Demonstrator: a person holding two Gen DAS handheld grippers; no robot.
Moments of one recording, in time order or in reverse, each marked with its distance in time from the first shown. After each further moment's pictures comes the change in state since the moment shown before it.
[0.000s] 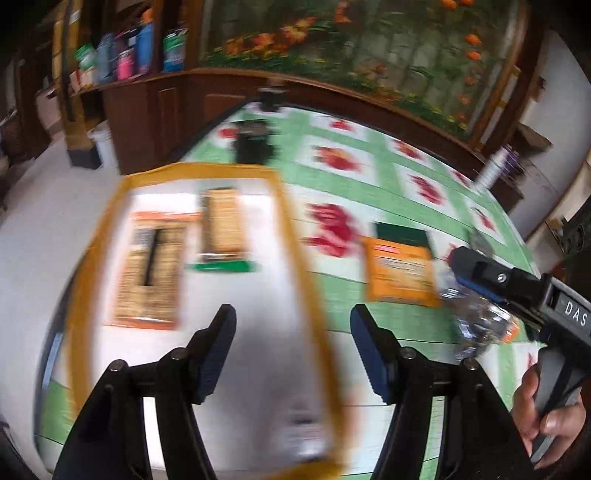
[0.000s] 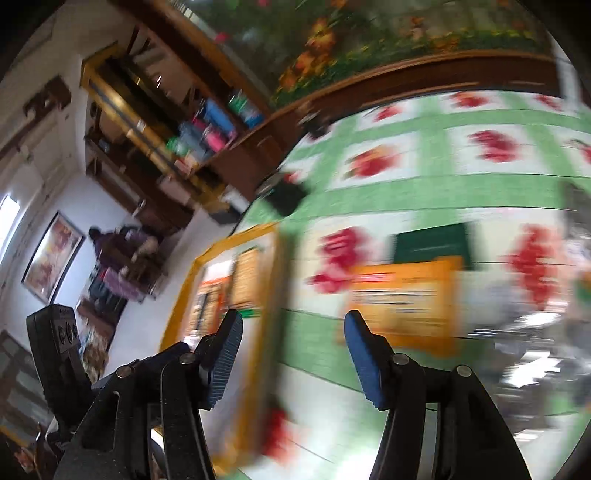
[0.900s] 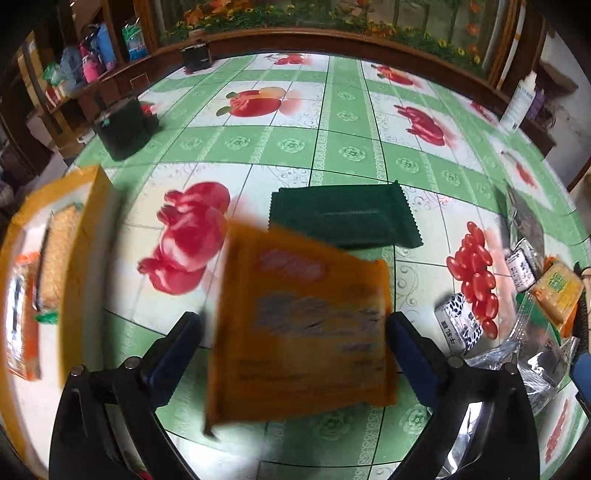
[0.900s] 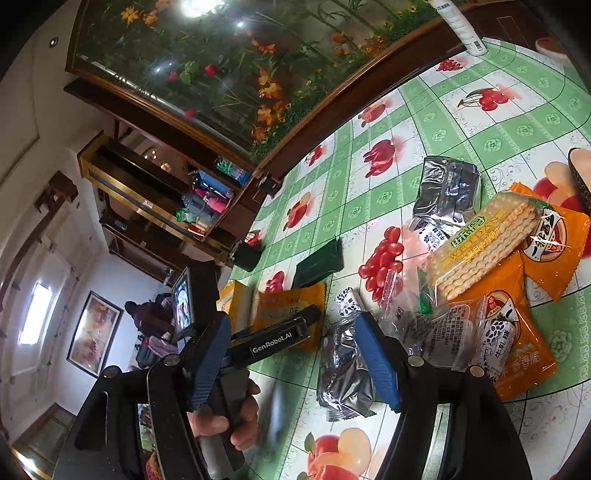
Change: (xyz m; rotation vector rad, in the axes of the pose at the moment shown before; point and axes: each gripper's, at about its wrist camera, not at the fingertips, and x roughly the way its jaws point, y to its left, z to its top) left arm 0.142 -0.118 0.027 0.067 0.159 0.151; right arm -0.092 -0.133 -0.008 0.245 -0.122 0.153
